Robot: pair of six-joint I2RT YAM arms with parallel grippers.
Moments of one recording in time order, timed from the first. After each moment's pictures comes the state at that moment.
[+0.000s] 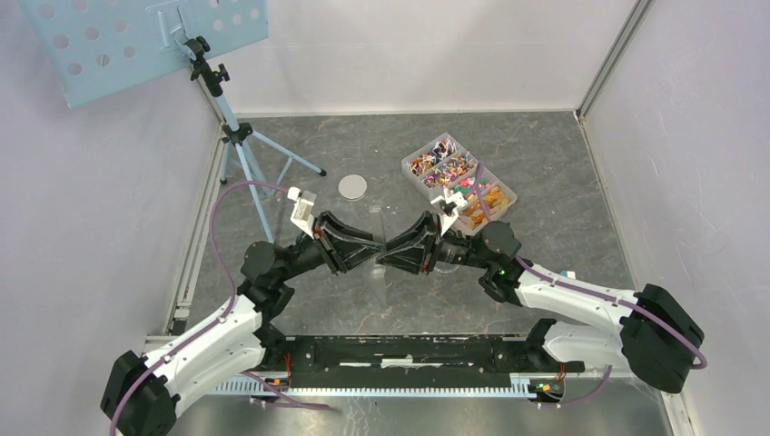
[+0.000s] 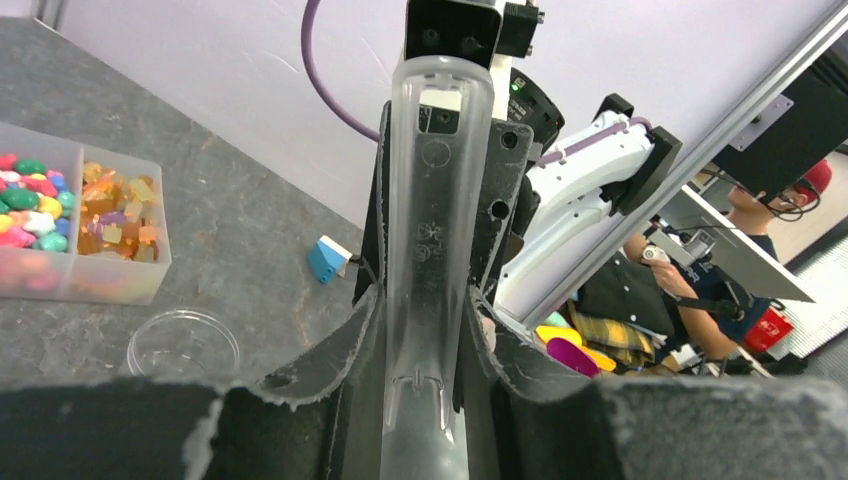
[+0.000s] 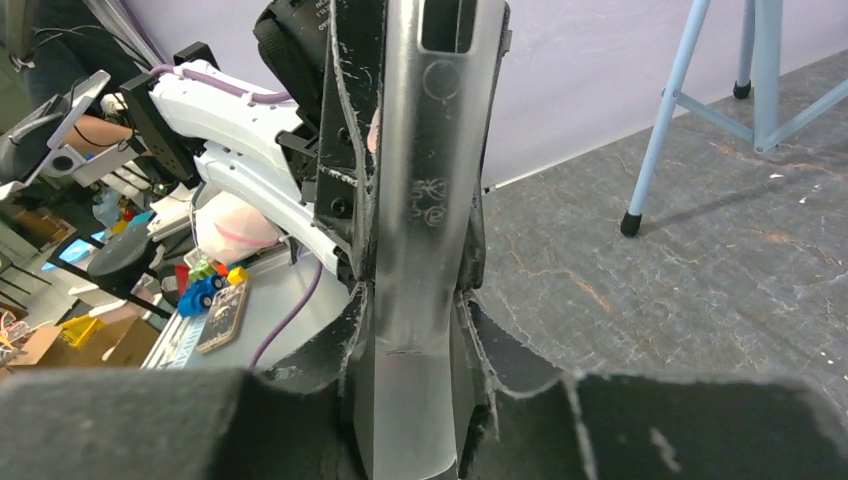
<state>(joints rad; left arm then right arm) -0.65 0.76 0.35 0.80 0.57 -0.86 0.88 1.15 0.54 0.87 -0.57 0.55</state>
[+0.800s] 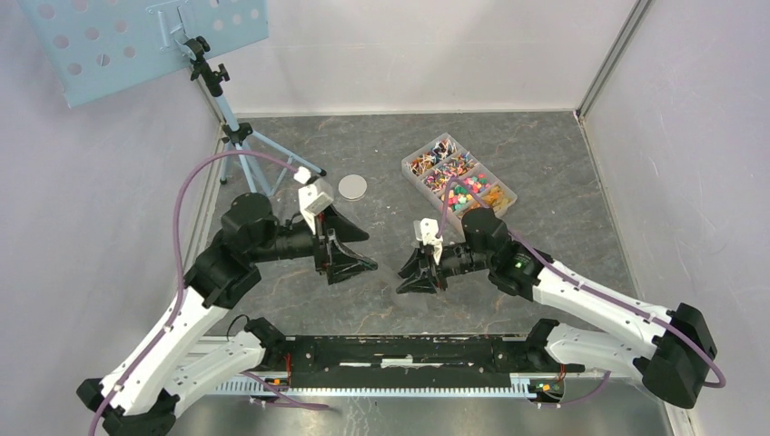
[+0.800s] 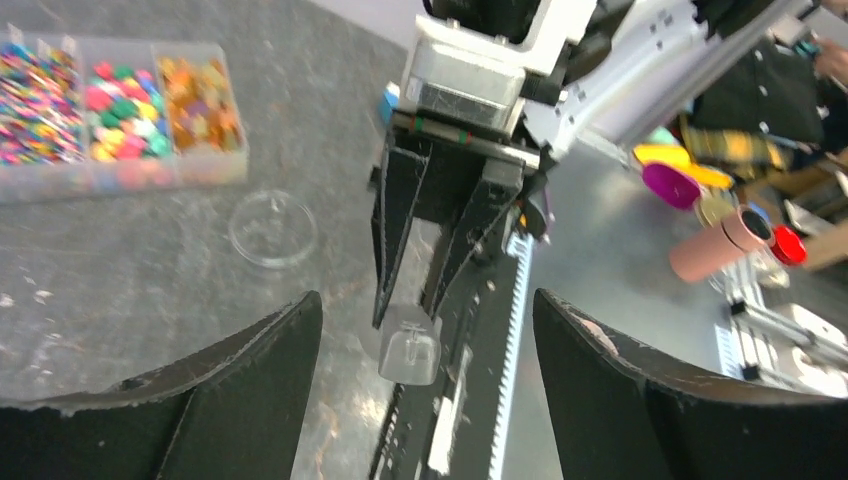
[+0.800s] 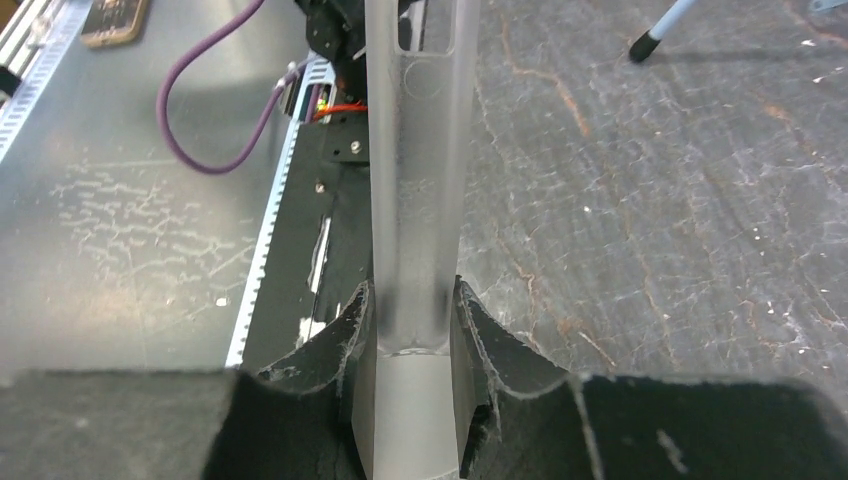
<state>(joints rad) -0.65 0.74 0.96 -0.36 0.68 -0.25 0.87 1.04 0.70 0.03 -0.77 -0.11</state>
